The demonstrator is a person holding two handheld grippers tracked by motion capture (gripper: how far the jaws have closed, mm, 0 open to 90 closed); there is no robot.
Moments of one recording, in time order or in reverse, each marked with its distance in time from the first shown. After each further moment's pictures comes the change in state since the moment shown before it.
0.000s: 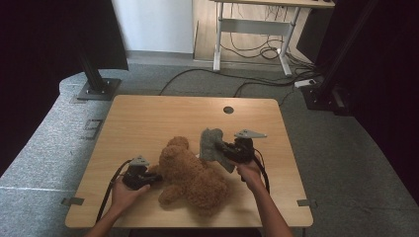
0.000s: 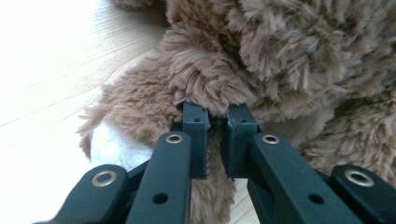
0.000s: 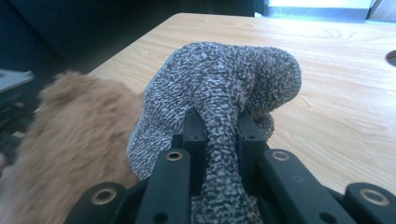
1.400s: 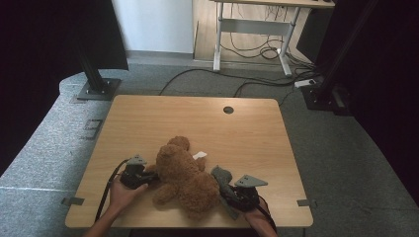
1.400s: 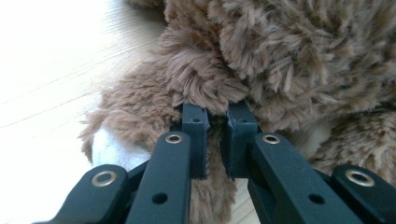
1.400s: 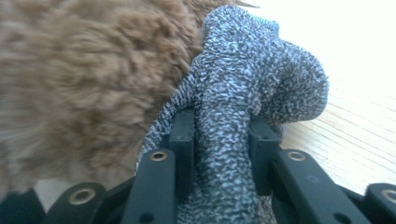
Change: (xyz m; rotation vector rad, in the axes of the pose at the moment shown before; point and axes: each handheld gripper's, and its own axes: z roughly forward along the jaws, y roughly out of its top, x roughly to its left) left arm 0.004 -0.001 -0.005 -0.011 0.015 -0.019; right arm 0.049 -0.115 -0.046 0.143 -0.057 -0.085
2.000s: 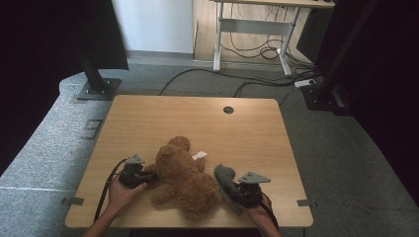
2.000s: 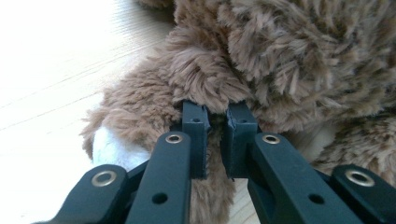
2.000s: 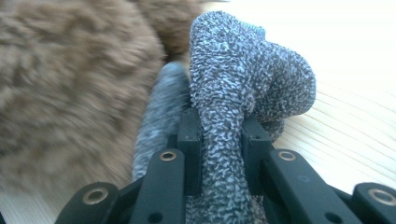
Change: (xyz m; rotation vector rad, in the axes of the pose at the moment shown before) left arm 0.004 -0.001 -0.003 -0.006 0.008 -0.010; right arm -0.017 0.000 -0.001 0.006 -0.052 0.014
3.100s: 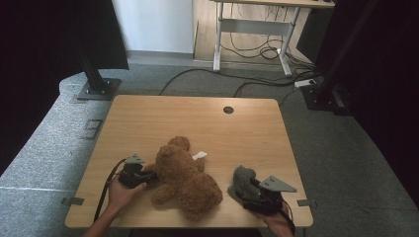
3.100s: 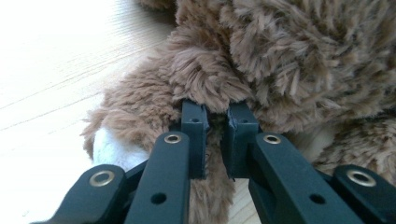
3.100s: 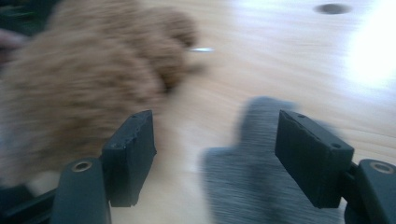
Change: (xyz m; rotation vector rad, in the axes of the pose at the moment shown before) left arm 0.001 0.000 -0.001 -0.002 -0.002 -0.005; right arm 0.003 0.005 -0.065 -0.136 -0.039 0.009
